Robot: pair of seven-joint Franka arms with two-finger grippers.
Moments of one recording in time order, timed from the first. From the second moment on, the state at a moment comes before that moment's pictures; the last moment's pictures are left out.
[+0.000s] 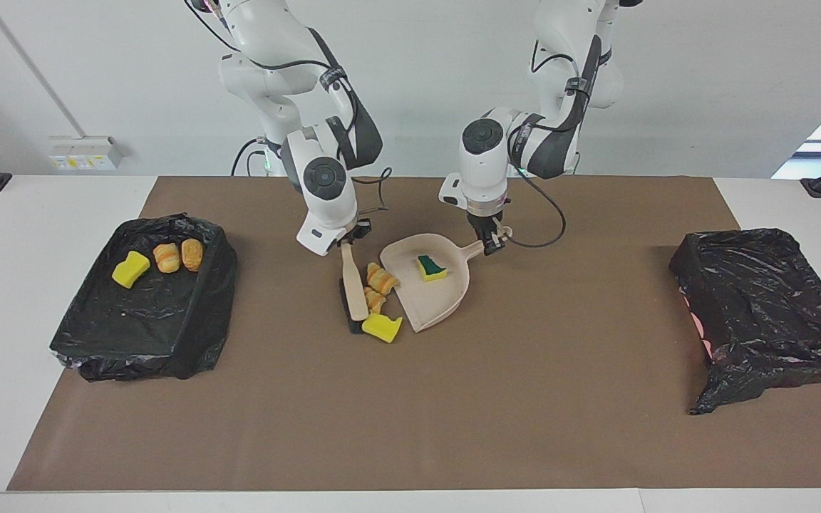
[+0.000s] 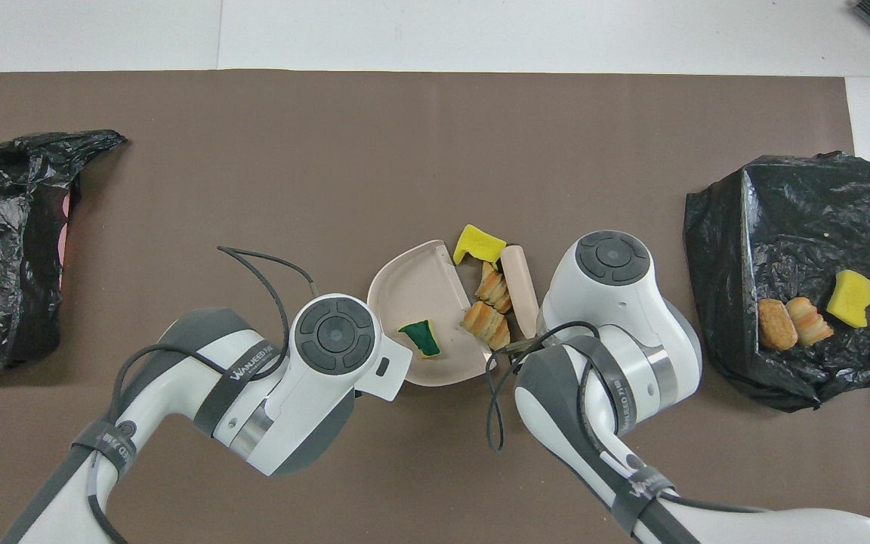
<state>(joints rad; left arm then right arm) -0.66 0.10 0.01 -2.13 0.13 2.10 0.55 0.07 0.17 0.37 -2.08 0.11 1.91 0.19</state>
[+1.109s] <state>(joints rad) -0.60 0.10 0.02 -2.14 0.13 2.13 0.69 0.09 0.01 0.38 -2.00 0.39 1.69 0.15</state>
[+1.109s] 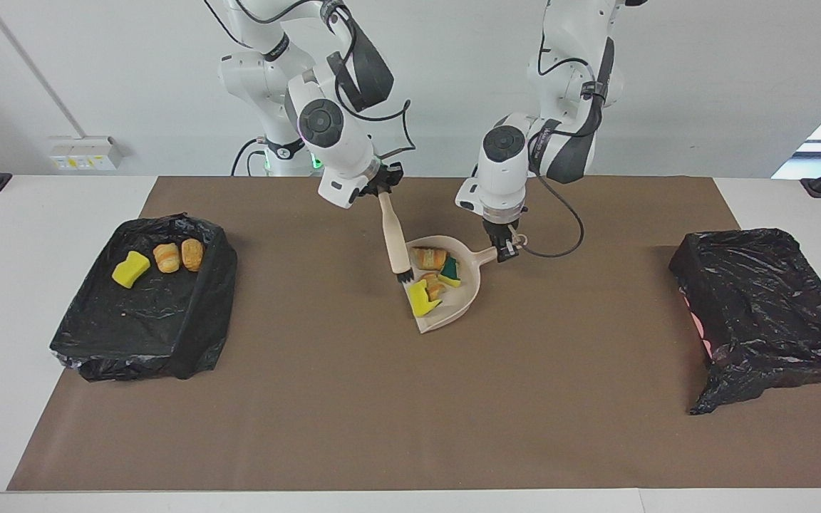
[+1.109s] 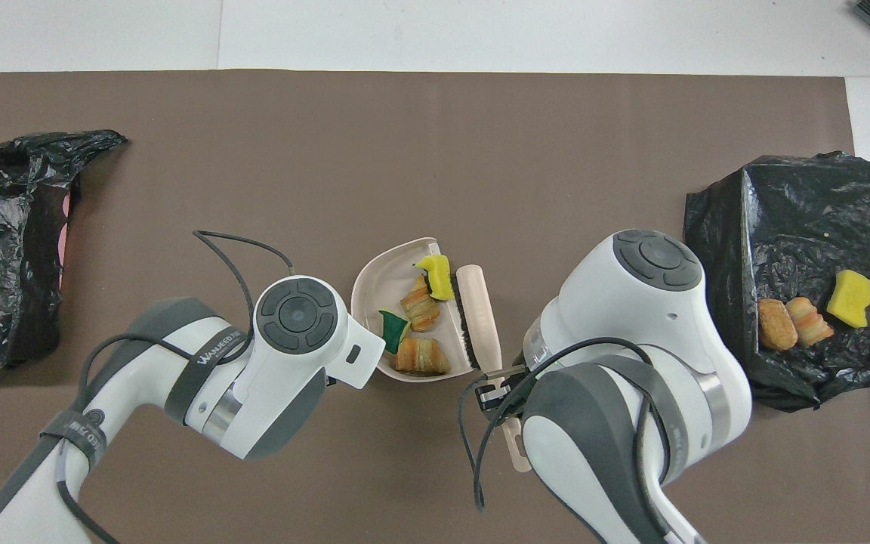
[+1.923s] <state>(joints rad) -0.51 0.10 0.02 -2.13 0.13 2.17 0.87 0.04 0.05 0.37 -2.00 0.10 1.80 0.29</state>
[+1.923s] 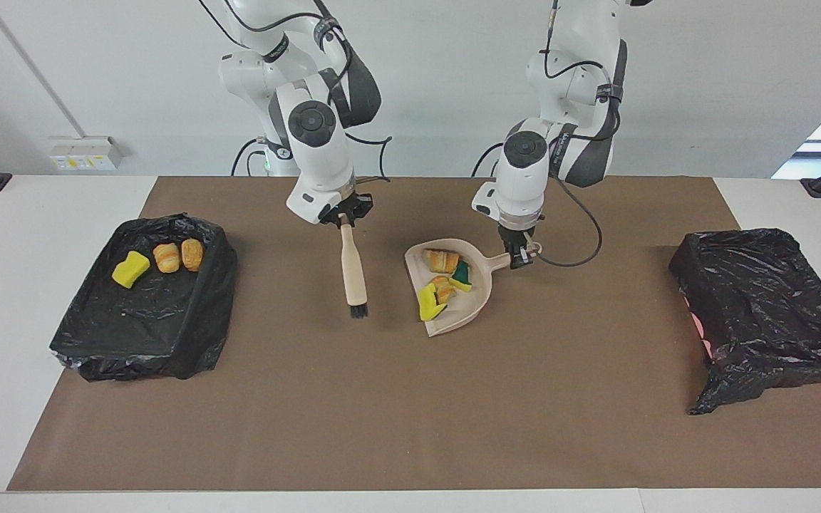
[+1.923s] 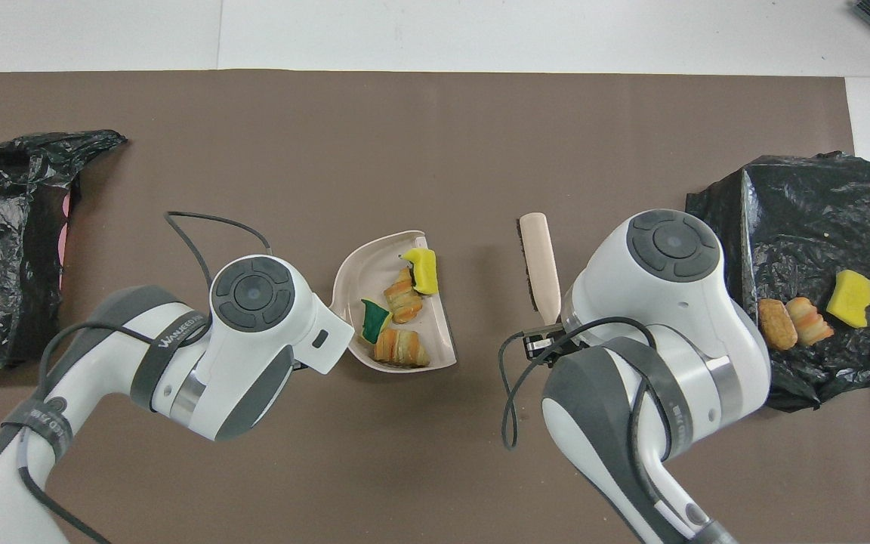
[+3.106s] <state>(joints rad) 0.01 0.06 0.03 -1.87 -0.01 1.99 1.60 0.36 -0.11 0.39 -2.33 0.31 1.93 0.58</state>
